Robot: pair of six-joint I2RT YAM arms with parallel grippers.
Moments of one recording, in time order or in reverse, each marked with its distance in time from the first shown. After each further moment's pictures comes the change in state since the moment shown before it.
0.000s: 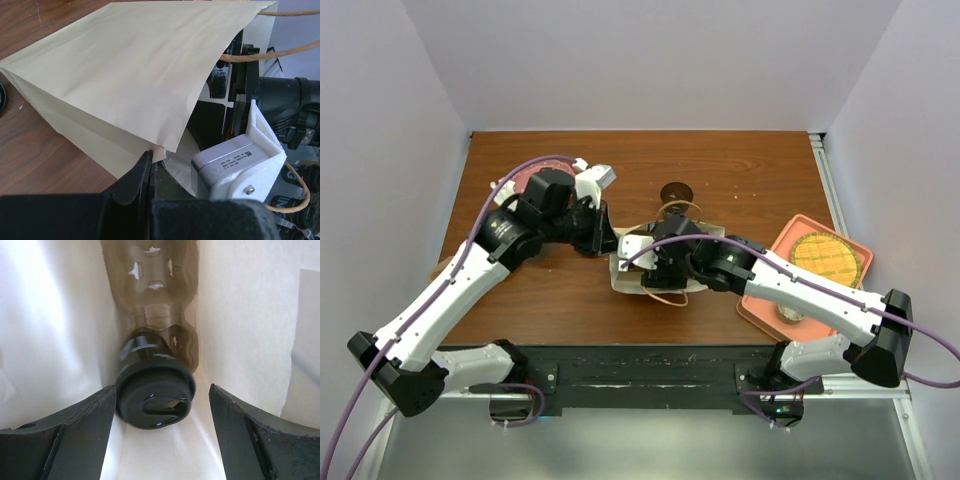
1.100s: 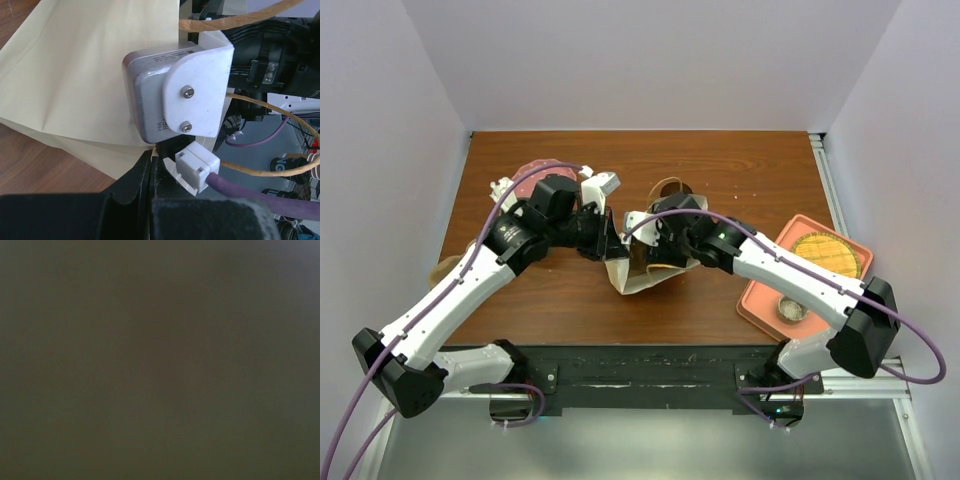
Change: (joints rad) left arm 0.000 0.003 -0.087 0.096 0.069 -0.037; right arm -0.163 0.101 0.017 0.092 -0.064 -0.057
